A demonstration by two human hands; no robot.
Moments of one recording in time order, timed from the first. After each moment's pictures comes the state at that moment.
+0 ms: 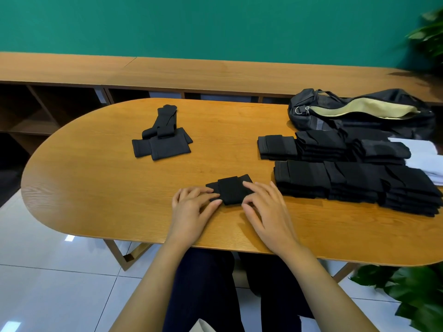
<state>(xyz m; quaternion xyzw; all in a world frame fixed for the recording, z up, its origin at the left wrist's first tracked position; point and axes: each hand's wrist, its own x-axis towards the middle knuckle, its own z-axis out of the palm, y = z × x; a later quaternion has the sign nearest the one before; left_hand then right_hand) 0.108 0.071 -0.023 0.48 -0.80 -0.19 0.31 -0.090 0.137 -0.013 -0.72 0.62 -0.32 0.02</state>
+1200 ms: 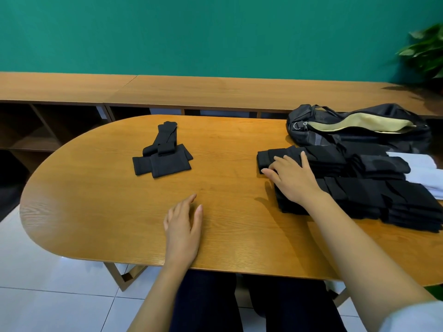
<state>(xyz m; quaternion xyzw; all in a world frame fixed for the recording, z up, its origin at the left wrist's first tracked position) 0.110 0.069 -0.020 0.56 -0.69 -0.25 0.38 -0.172 0.042 0.046 -0.67 0.74 -0.05 0.00</state>
